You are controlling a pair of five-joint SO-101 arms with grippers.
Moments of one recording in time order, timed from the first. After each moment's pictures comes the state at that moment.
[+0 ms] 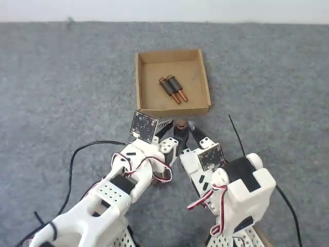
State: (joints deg) left arm 28.1 -42.6 88.9 -9.2 16.3; right arm -28.9 14.9 92.4 -92.0 4.9
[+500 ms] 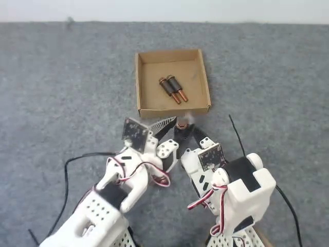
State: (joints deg) left arm 30.1 -72.9 89.0 13.3 16.3; right arm -28.8 14.9 92.4 -92.0 4.9
